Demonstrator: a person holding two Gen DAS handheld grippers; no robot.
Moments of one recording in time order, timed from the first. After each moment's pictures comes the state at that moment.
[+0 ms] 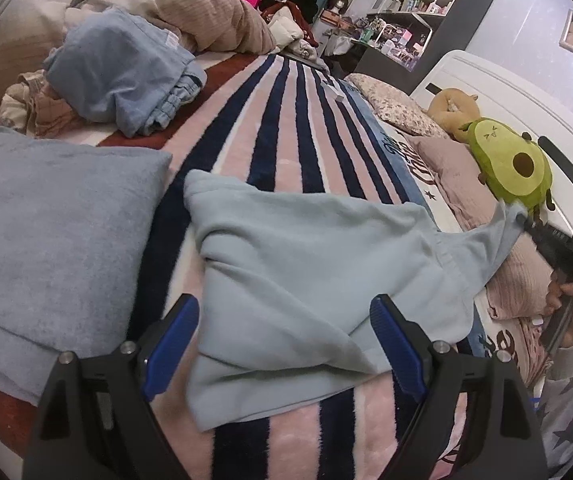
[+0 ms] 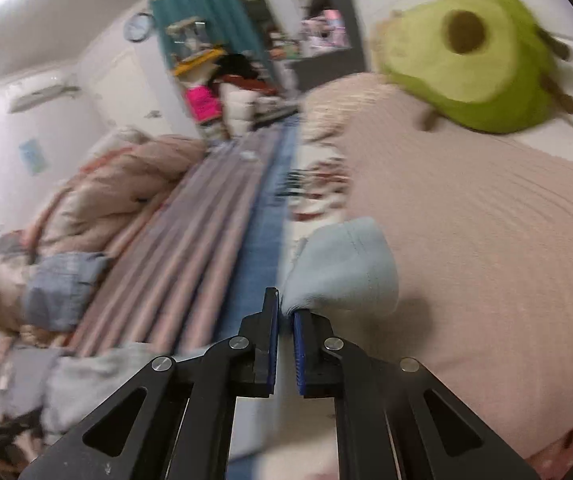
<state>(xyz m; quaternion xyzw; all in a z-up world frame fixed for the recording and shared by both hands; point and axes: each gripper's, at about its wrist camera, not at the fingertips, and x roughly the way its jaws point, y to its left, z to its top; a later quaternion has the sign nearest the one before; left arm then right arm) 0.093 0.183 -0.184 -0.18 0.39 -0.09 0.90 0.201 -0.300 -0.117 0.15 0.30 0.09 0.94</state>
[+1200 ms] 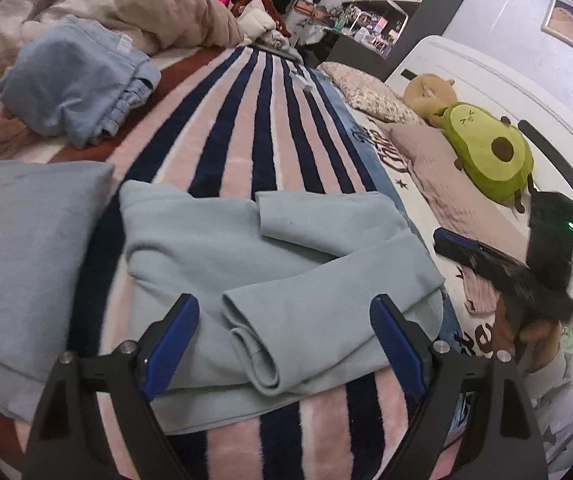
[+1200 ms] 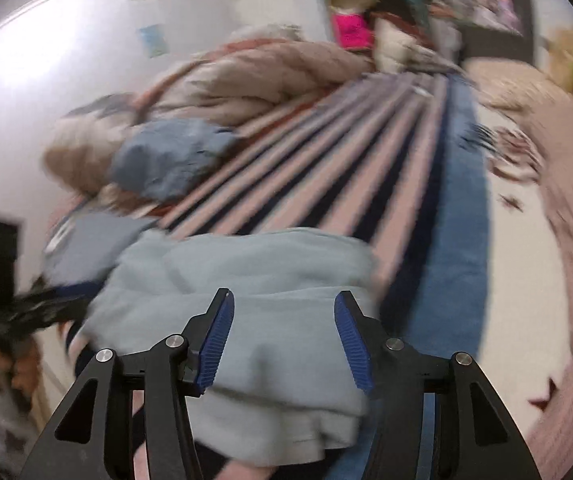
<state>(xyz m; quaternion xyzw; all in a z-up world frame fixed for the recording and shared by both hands) 0.113 0.142 -0.173 -0.17 0.41 -0.13 0.89 0.189 -0.143 -0.154 0.00 0.37 0.32 0.87</state>
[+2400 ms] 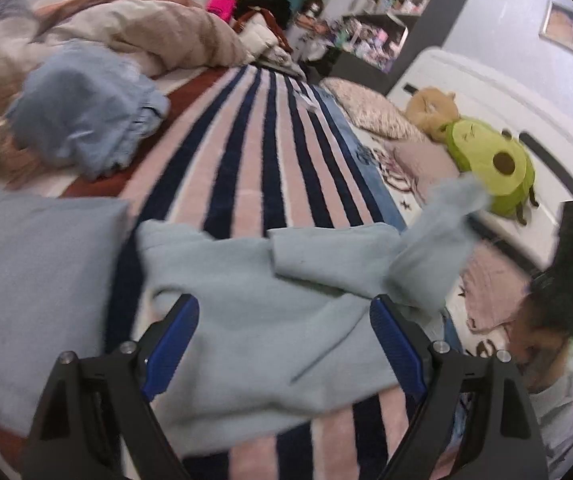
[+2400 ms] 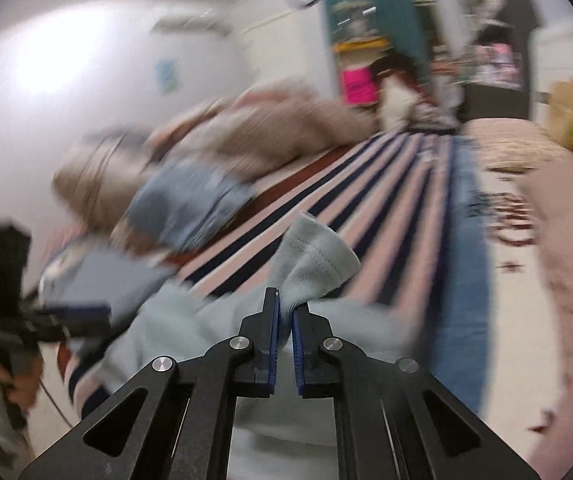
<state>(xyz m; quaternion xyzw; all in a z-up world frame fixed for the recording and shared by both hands) 0.128 0.149 -0.152 -0.15 0.39 -0.12 0.90 0.172 -0.135 -0.119 0.03 0.26 0.27 0.92</state>
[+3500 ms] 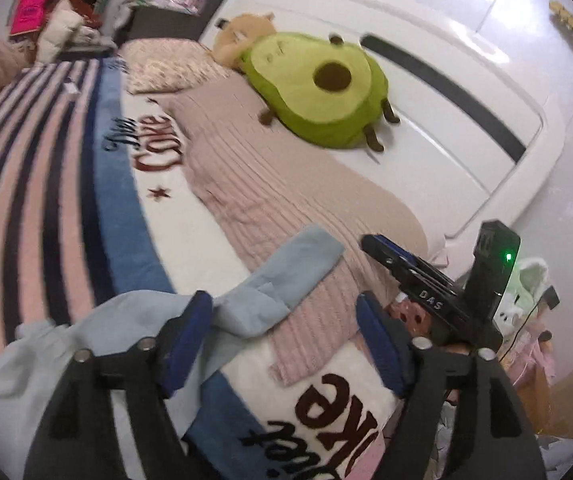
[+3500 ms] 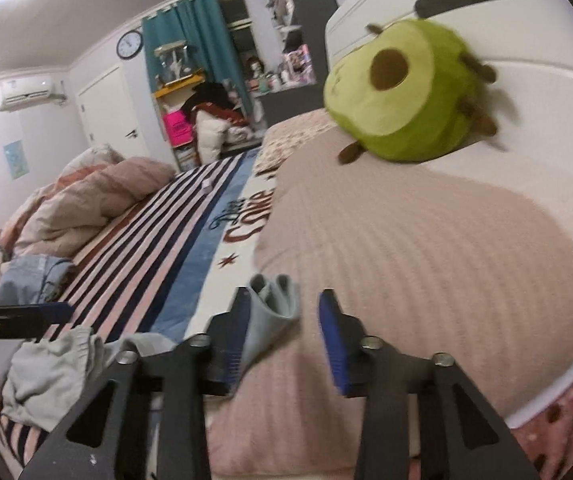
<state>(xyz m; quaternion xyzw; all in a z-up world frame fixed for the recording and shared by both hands) 0.200 -0.106 -0.080 -0.08 0.39 -0.39 0.83 0.142 -0.387 -0.128 0.11 0.25 0.00 0.96</state>
